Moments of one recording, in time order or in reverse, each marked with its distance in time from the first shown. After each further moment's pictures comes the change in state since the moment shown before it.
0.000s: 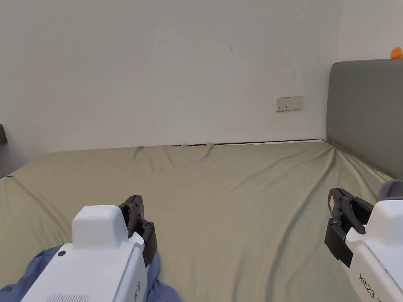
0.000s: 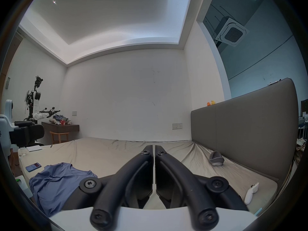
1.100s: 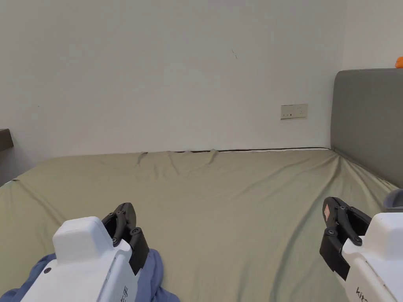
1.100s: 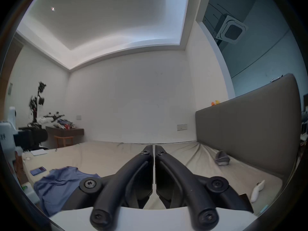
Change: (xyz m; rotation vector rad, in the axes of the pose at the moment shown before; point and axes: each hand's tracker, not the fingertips) left arm -0.016 -0.003 0.002 0.028 0.048 0.114; right arm -0.003 -0.012 0.000 0.018 0.013 0.005
